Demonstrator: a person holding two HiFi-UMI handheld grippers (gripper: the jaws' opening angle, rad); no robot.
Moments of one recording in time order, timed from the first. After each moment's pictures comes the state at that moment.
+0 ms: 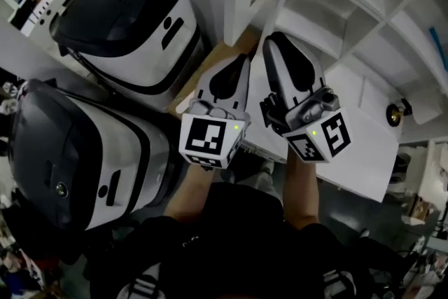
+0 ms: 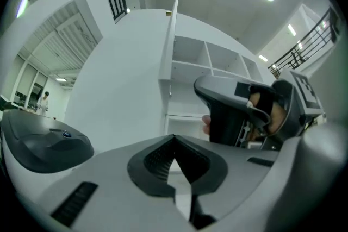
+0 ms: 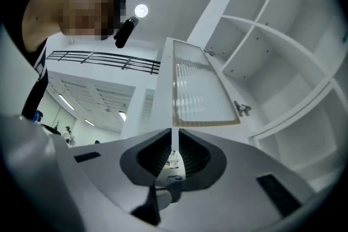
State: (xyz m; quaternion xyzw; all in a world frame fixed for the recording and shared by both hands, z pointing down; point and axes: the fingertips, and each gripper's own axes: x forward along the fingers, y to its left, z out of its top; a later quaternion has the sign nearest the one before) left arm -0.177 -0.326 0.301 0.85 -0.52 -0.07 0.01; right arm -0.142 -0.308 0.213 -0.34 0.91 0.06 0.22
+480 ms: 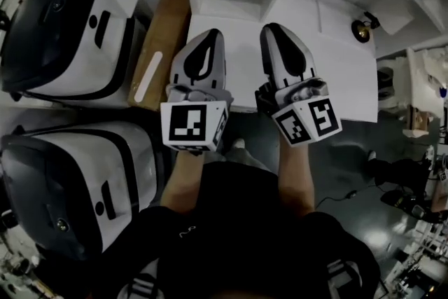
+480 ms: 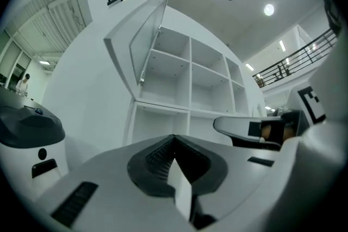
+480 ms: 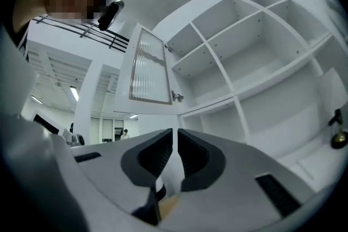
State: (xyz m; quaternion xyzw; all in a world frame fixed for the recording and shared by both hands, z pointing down) left arm -0.074 -0.287 0.348 0.90 -0.42 -0.07 0.05; right arm 0.008 -0.260 0.317 -0.58 0.80 -0.02 0.13
